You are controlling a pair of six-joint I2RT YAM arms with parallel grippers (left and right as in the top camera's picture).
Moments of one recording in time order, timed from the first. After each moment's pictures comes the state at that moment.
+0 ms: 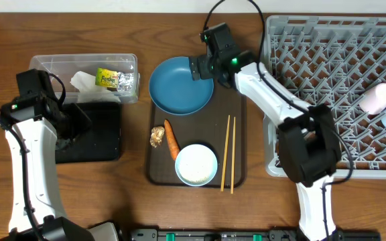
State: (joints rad) left arm 0.34 1.42 1.22 -1.16 0.07 -0.41; right arm 0.49 2.22 1.77 -0.47 0.00 0.28
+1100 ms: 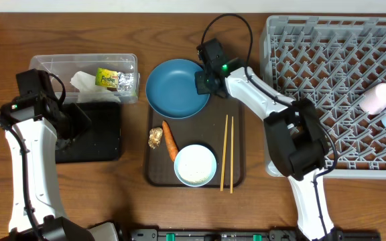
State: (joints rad) left arm 0.34 1.42 1.22 -1.16 0.07 -0.41; right arm 0.51 2.30 1.77 -0.58 -0.03 0.35
